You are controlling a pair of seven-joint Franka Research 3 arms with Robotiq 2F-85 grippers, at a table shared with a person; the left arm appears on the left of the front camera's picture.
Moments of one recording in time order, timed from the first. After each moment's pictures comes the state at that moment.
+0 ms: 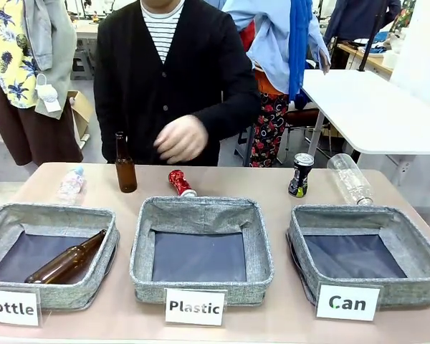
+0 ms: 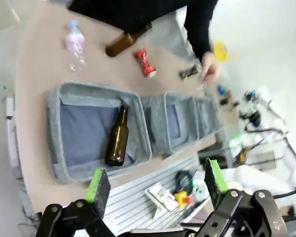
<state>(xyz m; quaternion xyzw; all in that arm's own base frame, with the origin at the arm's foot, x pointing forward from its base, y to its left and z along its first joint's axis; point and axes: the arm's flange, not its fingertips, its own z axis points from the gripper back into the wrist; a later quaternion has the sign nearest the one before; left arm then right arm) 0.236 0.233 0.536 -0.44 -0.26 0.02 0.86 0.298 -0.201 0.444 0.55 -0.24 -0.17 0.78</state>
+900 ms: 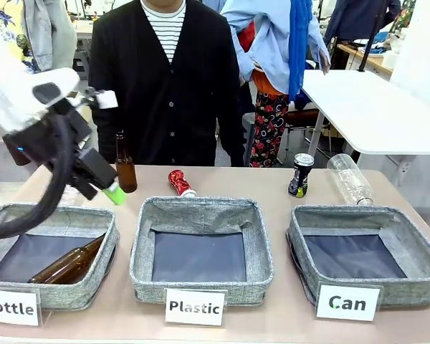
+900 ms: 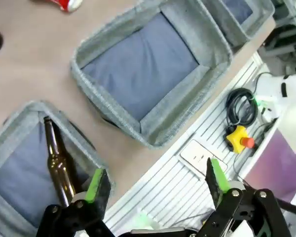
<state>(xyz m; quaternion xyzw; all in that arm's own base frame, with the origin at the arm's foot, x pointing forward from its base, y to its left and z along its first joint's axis) 0.333 -0.165 0.511 -0.22 -0.10 -0.30 0.92 0.298 -0.201 0.444 0.55 -0.24 -0.17 0.78</state>
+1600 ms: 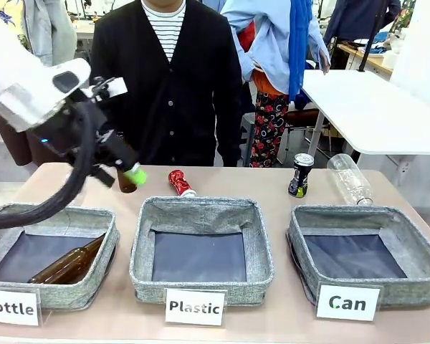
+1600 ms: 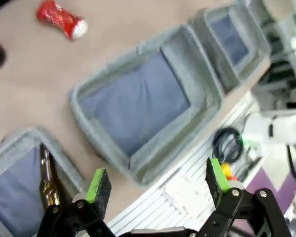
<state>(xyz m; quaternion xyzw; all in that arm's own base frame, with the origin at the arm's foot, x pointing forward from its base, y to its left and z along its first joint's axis) 0.357 -0.195 0.522 -0.26 -0.15 -0.22 0.93 0.298 -0.202 0.444 0.55 -0.24 -0.17 0.78</state>
